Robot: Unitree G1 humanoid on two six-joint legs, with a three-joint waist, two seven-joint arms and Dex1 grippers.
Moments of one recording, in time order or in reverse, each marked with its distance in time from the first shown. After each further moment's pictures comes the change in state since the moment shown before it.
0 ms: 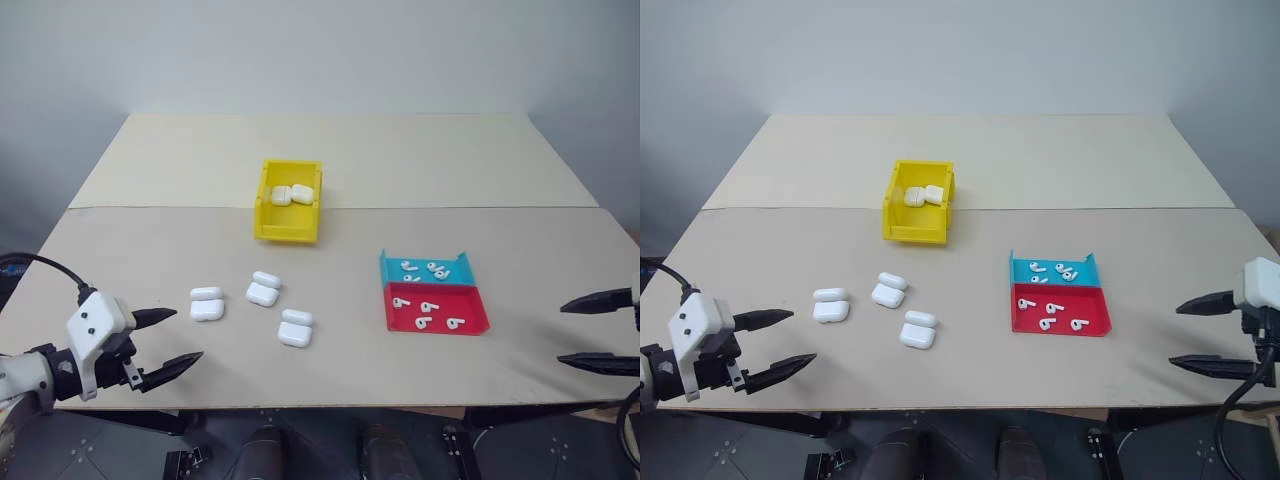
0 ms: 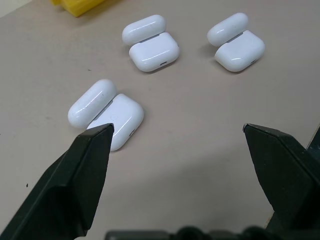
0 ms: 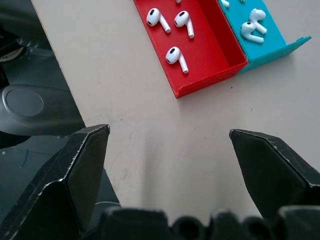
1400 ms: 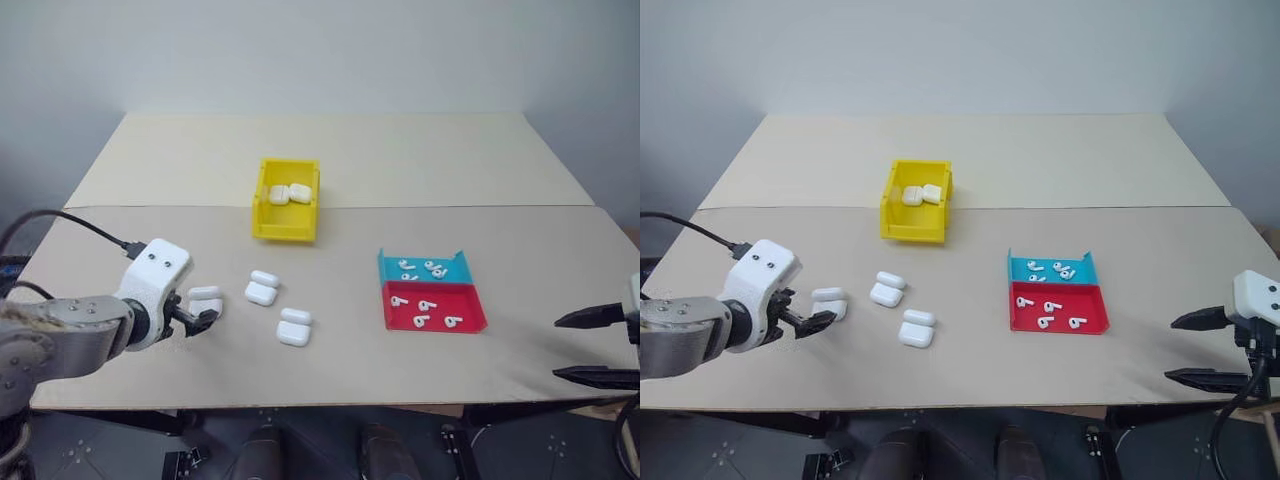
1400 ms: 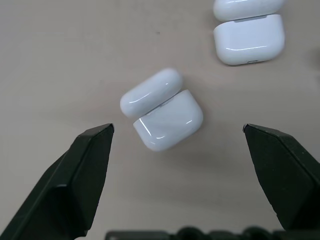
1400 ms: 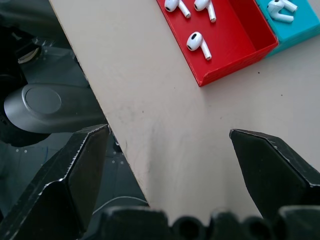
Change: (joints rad) left arm -0.632 0.307 -0.355 -0.050 -1.108 0.896 1.540; right arm 0.077 0.016 -0.010 -0.066 0.007 0.060 -0.013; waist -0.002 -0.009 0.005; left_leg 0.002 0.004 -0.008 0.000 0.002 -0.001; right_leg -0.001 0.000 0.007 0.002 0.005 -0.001
